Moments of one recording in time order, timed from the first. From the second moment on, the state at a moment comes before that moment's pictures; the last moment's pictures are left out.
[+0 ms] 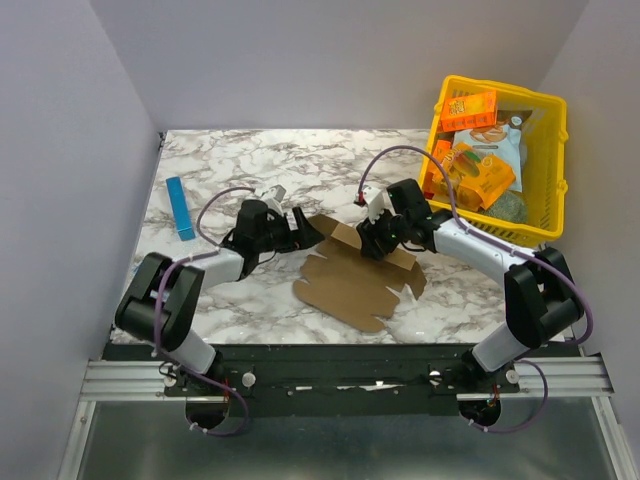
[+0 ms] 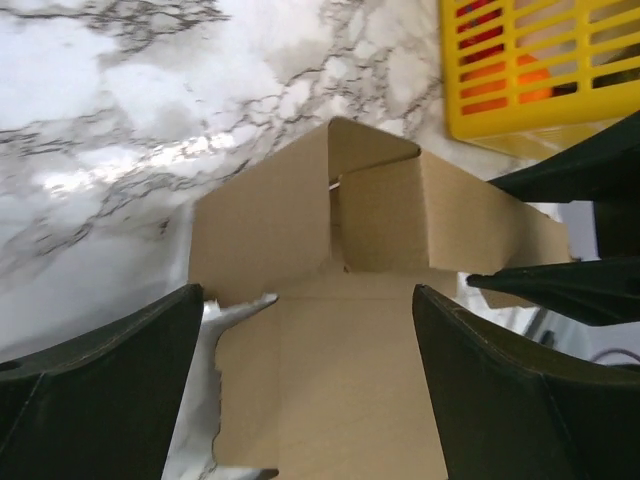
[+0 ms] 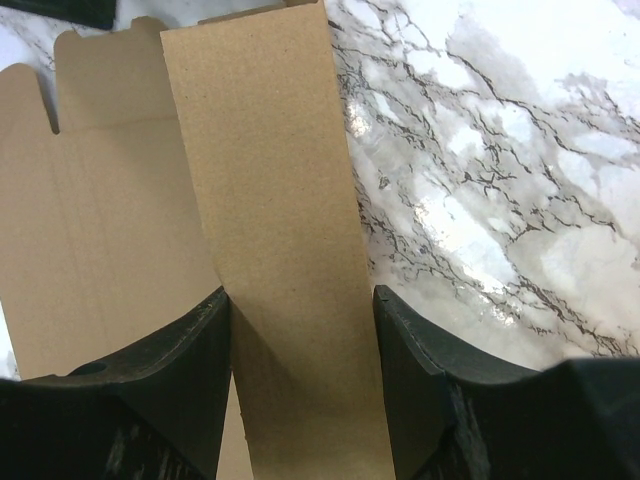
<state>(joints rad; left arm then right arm) -0.37 1.62 0.67 0.48 0.50 -0.67 0.51 1.58 1.02 -0.32 -0.35 -0.27</state>
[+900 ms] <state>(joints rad) -0.50 1.66 0.74 0.36 0.20 -0.49 0.51 1.58 1.01 -0.31 -0.35 -0.27</state>
